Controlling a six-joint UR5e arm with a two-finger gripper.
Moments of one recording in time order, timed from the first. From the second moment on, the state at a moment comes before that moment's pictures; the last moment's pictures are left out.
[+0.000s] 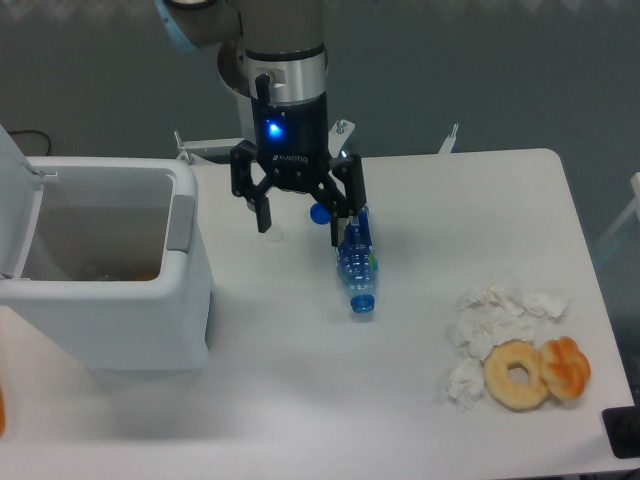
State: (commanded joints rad) arm 2.38 -1.61 -1.65 -0.93 1.48 0.76
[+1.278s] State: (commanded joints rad) arm 2.42 -1.62 -1.86 -1.02 1.50 0.65
